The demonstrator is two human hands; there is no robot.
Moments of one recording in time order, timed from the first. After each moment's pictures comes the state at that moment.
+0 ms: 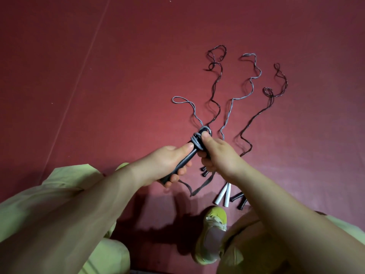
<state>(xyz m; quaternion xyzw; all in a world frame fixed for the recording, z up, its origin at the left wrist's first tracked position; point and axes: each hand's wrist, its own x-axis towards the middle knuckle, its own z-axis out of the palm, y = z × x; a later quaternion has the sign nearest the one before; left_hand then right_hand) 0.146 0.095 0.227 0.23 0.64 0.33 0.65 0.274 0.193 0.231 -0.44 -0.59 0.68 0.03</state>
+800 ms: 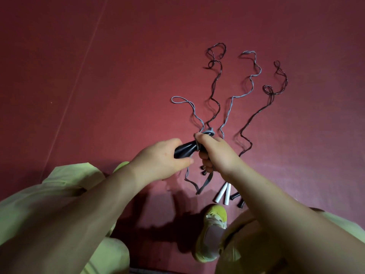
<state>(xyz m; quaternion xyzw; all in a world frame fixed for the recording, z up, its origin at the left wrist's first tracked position) 0.138 0.094 0.223 0.47 0.78 0.15 0.37 0.269 0.191 0.232 -0.49 -0.56 0.67 0.01</state>
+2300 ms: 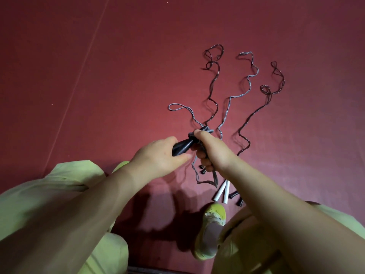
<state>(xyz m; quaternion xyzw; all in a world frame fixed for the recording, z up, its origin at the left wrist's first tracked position) 0.146 0.095 0.215 0.47 0.82 0.11 0.32 0.277 0.193 0.228 -0.50 -0.55 0.66 -0.04</state>
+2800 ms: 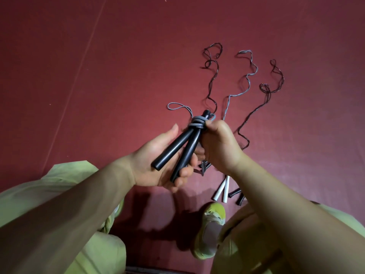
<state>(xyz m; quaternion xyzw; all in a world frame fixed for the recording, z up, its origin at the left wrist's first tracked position) 0.140 0.086 0.242 0.14 0.35 0.34 0.86 0.273 0.199 0.233 -0.30 -0.46 0.83 0.06</state>
